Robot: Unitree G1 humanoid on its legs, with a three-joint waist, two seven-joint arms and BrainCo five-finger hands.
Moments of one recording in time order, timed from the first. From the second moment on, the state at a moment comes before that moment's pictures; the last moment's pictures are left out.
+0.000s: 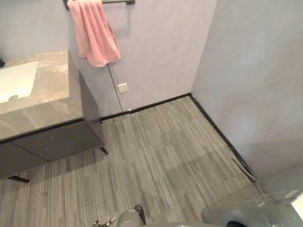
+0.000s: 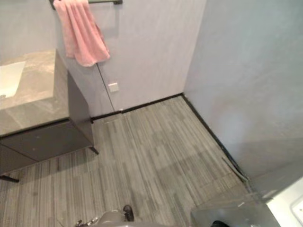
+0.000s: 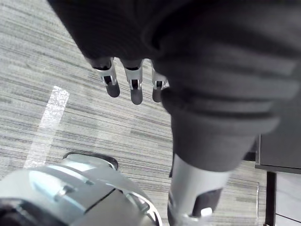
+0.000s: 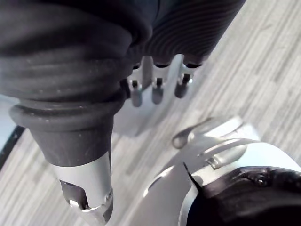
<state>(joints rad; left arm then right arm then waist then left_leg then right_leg) 0.16 0.09 0.20 1.17 -0.40 -0.14 0.09 0.19 -0.03 -0.35 1.20 0.27 -0.06 -0.08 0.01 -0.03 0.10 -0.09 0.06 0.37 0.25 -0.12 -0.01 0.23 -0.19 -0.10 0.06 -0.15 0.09</state>
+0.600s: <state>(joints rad) 0.11 0.04 0.27 1.24 -0.22 -0.09 0.07 0.18 -0.03 -0.48 1.12 0.35 -0.08 -0.08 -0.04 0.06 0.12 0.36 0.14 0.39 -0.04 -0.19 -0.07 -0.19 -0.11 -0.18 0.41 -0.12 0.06</state>
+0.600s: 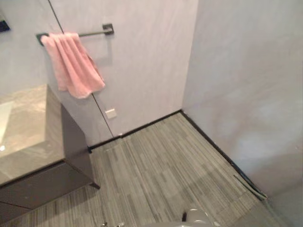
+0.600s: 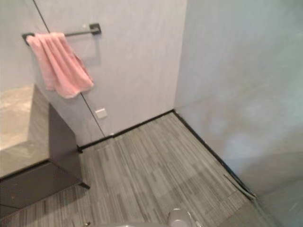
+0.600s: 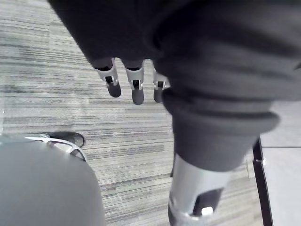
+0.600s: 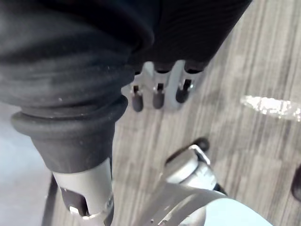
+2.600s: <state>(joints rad) 0.09 -0.03 0.41 1.09 -0.24 -0.10 0.05 0.18 -0.02 -0.39 1.09 0.22 -0.08 -0.08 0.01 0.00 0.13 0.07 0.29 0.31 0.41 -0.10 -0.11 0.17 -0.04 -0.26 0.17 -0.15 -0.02</state>
